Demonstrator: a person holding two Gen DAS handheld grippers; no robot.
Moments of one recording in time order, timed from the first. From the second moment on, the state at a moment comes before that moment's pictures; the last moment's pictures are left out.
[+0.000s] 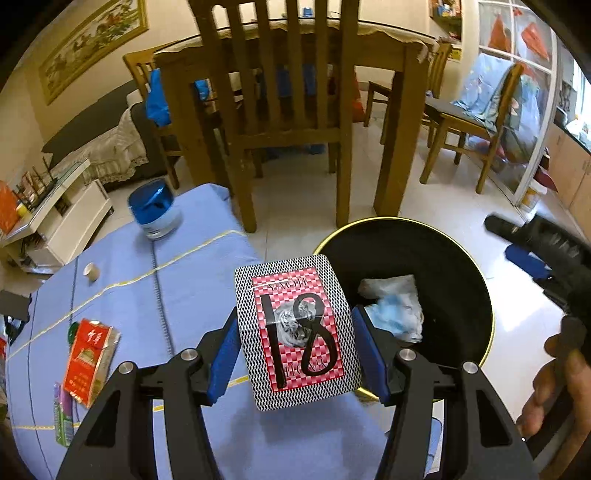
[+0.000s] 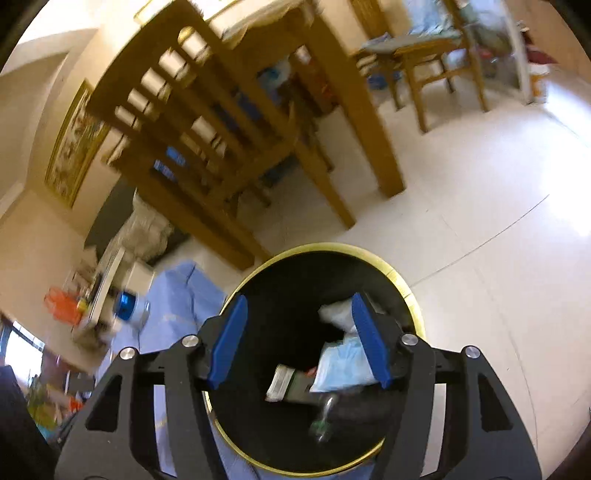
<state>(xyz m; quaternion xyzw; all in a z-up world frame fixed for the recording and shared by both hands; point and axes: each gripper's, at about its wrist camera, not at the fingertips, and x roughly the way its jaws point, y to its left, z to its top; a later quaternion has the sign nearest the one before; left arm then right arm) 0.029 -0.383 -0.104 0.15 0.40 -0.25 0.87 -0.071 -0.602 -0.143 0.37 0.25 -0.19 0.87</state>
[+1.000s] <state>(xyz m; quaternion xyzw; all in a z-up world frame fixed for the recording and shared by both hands) 0.025 -0.431 -0.109 0.18 0.39 -0.31 0.85 -0.096 -0.612 -0.131 0.36 0.21 -0.26 0.87</state>
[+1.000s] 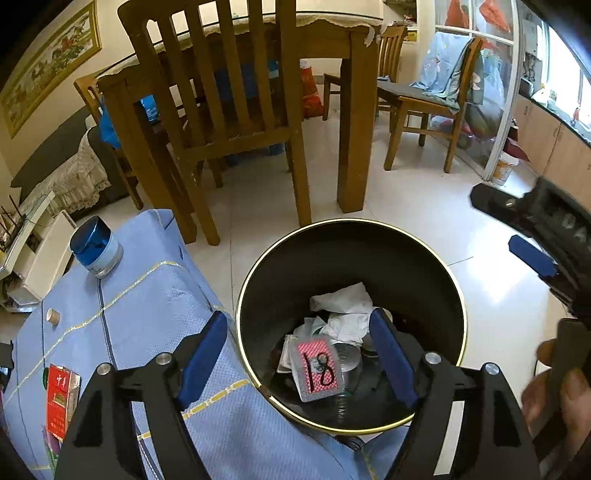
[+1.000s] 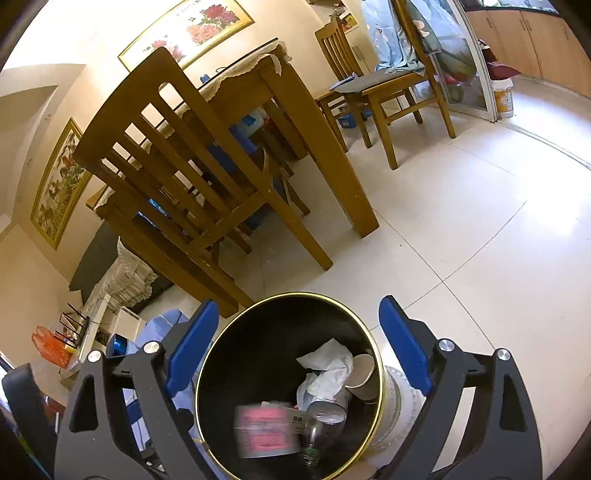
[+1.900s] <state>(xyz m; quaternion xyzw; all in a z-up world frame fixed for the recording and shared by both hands) 0.022 -0.105 -0.117 0.08 0.40 -0.14 0.90 0.024 -0.418 -0.121 0.17 0.34 -0.03 0.92</state>
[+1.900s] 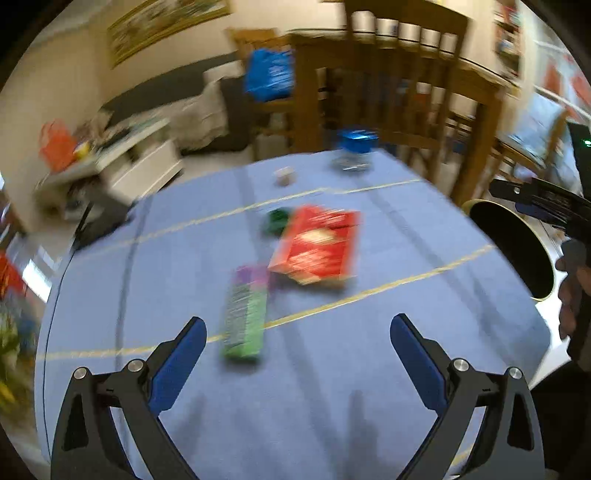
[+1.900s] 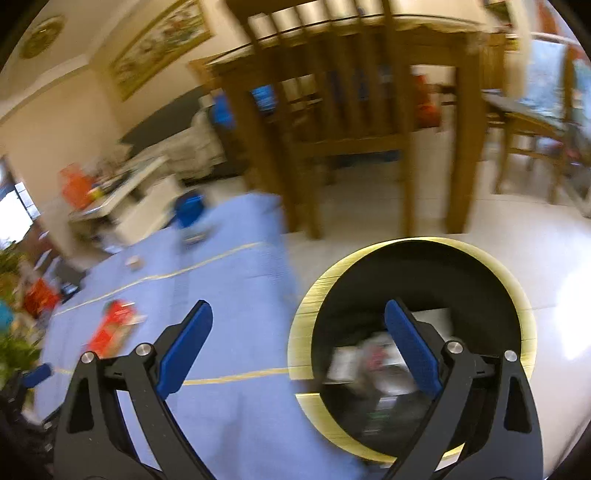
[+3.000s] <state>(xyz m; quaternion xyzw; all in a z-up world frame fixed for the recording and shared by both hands) 0.049 -0.019 -0.140 0.00 0.43 -0.11 0.89 0.210 -0.229 -0.141 0.01 0.47 0.12 0.88</state>
